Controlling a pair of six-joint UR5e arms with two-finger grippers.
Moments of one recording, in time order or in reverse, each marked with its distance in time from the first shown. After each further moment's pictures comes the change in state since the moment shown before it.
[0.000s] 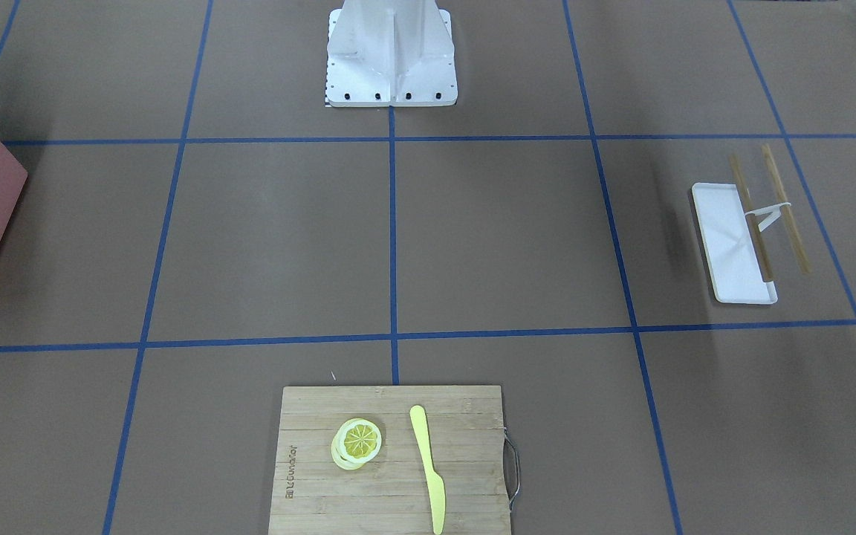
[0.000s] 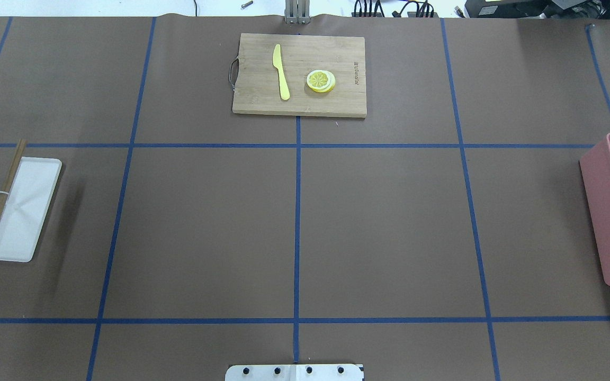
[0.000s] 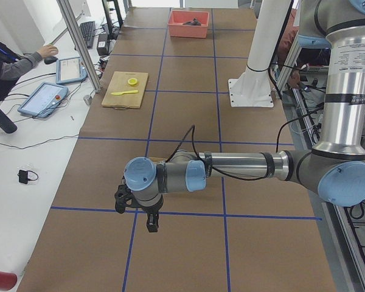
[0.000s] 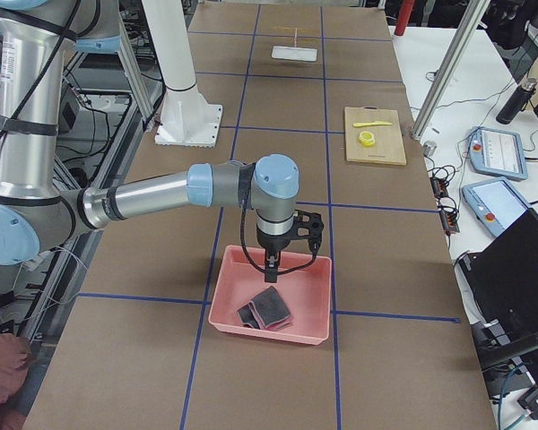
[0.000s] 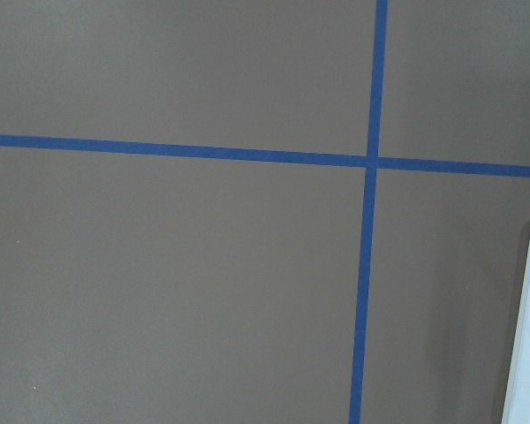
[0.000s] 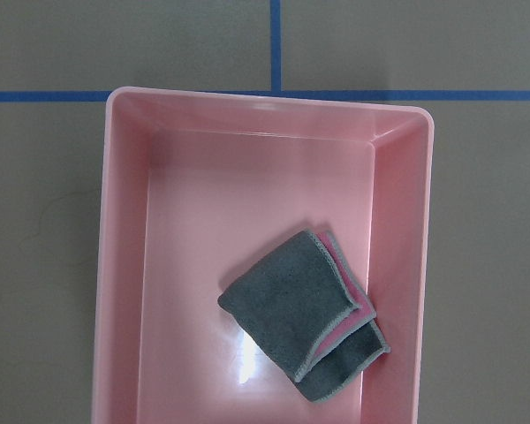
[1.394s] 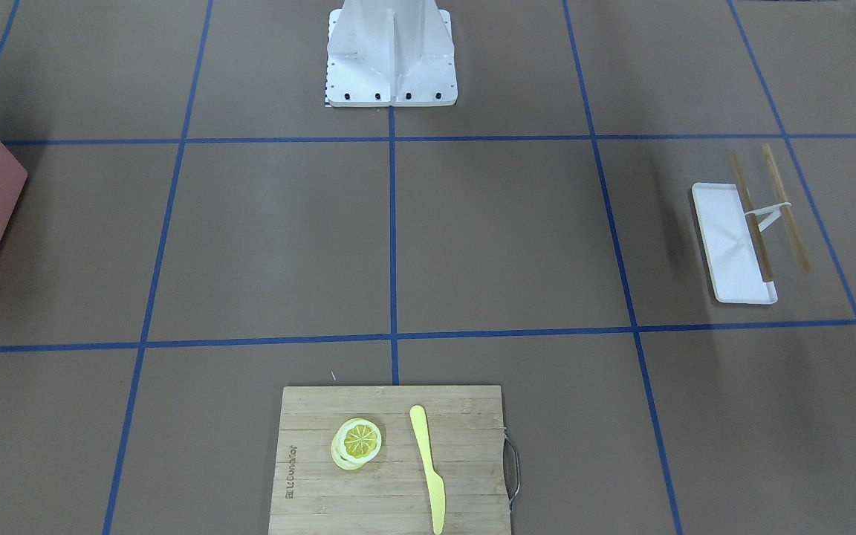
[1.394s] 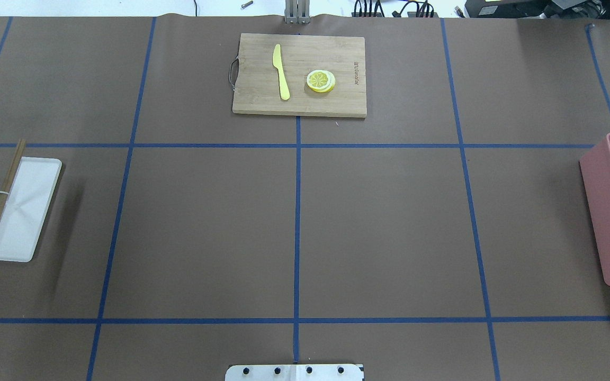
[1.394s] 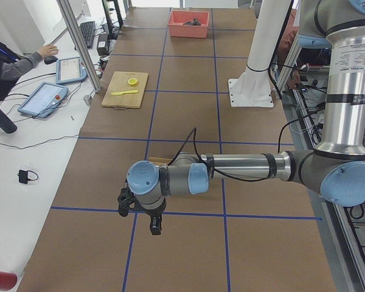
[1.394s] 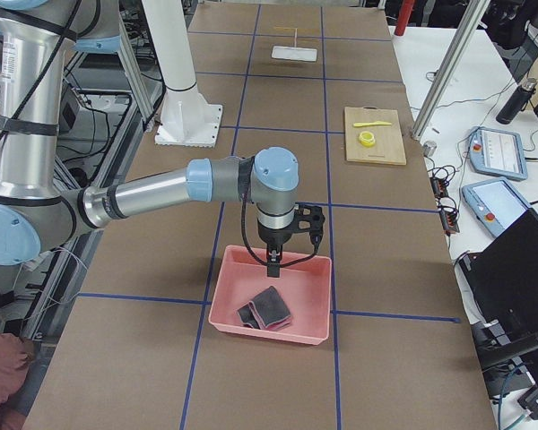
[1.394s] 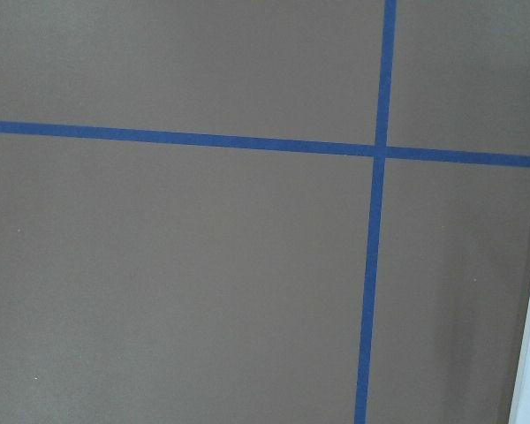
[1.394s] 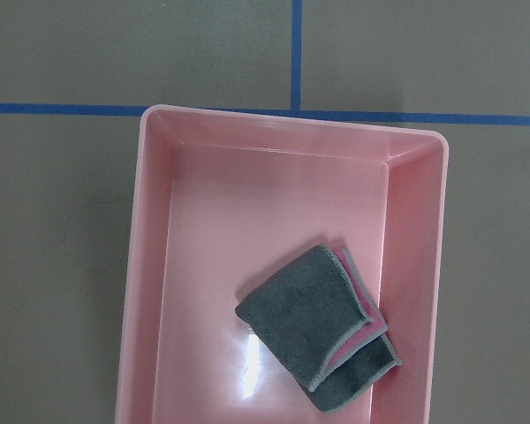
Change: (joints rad) left arm 0.001 0.018 0.002 -0.003 0.003 0.001; right arm -0.003 0.006 0.036 0.002 0.004 0.000
